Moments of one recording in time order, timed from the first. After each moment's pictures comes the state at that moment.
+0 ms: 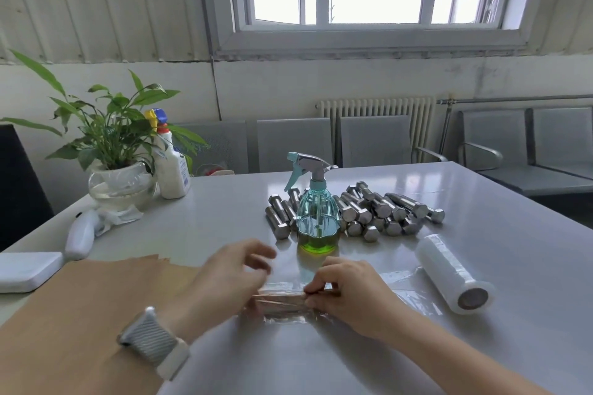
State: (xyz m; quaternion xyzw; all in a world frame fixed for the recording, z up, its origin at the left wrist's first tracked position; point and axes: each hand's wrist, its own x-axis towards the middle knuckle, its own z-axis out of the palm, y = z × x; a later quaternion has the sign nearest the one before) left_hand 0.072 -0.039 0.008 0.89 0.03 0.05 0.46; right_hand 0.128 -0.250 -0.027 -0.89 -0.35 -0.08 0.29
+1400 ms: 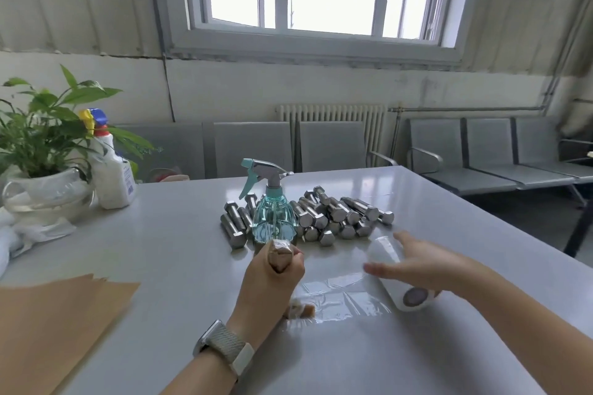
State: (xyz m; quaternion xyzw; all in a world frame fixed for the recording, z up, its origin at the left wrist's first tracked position) left_hand 0.119 -0.138 -0.025 0.80 -0.08 0.21 0.55; right_hand 0.143 -0.378 0.037 -0.98 0.04 0.10 0.16
